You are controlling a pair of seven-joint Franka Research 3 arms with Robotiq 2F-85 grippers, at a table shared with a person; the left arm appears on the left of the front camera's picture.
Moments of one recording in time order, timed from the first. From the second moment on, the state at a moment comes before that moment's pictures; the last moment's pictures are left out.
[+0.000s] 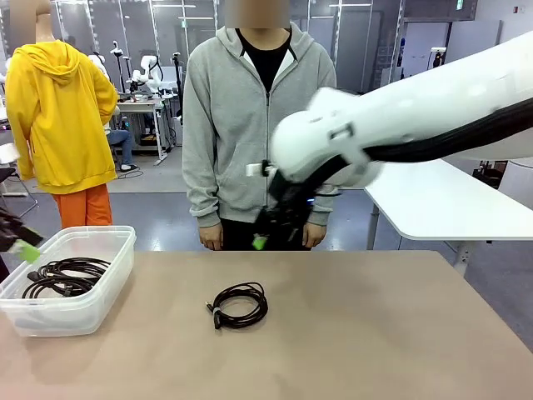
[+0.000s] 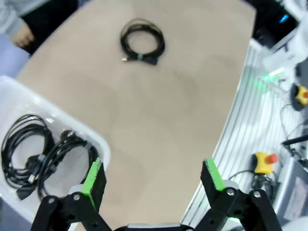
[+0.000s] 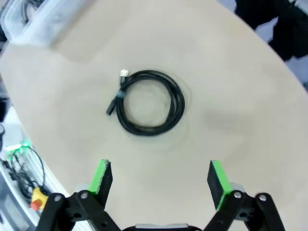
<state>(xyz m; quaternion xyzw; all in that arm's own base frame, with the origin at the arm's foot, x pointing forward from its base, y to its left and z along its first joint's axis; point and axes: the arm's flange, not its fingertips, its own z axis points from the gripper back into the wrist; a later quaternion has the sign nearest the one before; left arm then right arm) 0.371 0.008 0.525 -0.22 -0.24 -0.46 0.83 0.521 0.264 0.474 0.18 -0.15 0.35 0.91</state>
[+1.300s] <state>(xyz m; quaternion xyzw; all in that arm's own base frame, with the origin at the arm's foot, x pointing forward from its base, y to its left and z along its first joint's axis) 0.379 -0.154 0.425 -0.16 -0.20 -0.44 0.86 0.385 0.058 0.472 0.10 -0.26 0.38 0.88</state>
